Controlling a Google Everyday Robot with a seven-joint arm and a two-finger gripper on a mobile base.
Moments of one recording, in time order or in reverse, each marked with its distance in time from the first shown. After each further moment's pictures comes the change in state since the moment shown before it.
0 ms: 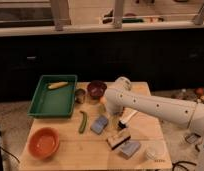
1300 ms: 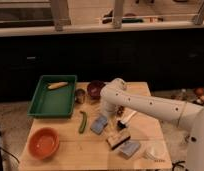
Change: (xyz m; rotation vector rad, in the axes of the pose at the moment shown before) arm -0.029 -0.003 0.030 -0.077 -0.108 -0.417
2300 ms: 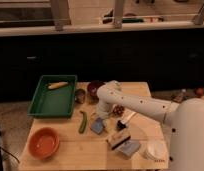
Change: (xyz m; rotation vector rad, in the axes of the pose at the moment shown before) arm -0.013 -0.014 0.044 -0.057 -0.115 -0.117
